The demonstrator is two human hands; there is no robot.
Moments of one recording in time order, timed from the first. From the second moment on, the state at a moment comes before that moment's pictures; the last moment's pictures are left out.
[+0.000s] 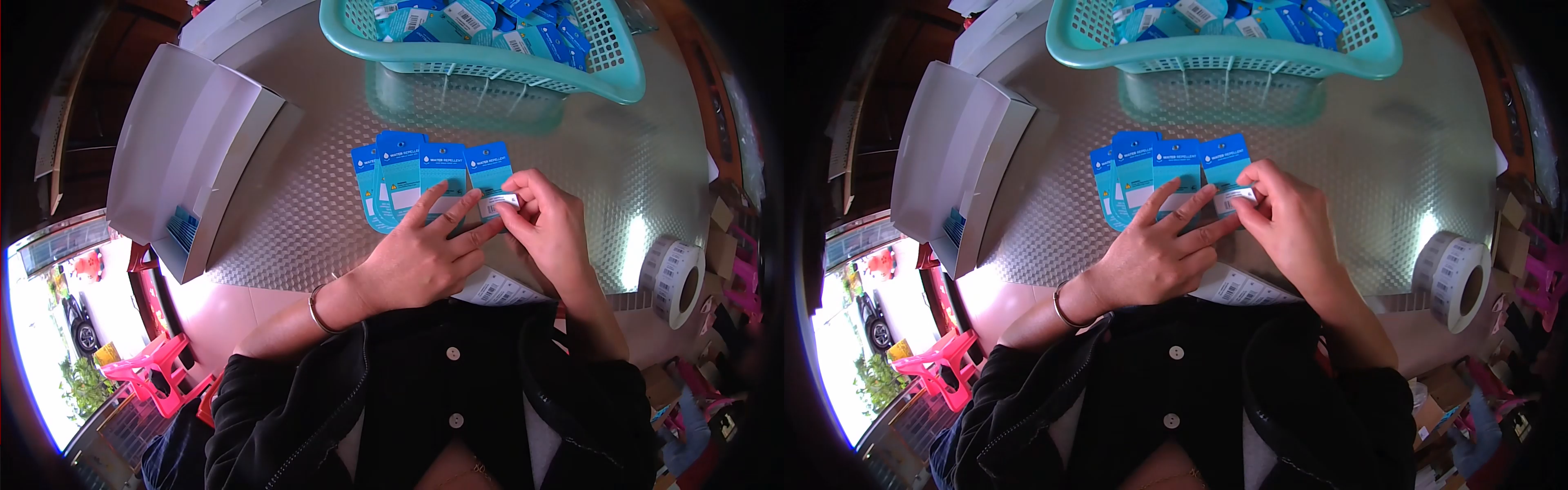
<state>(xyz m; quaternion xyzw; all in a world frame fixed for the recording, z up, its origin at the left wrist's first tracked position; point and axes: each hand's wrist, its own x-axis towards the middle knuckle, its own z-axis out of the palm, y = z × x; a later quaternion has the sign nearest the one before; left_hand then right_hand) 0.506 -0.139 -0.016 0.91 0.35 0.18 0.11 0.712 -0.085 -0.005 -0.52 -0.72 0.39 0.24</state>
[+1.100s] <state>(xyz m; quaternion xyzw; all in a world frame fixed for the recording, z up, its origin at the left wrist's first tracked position) 0.505 -0.138 -0.020 0.91 0.34 0.20 0.12 0.729 -0.052 -0.004 -0.45 -0.82 0.27 0.24</state>
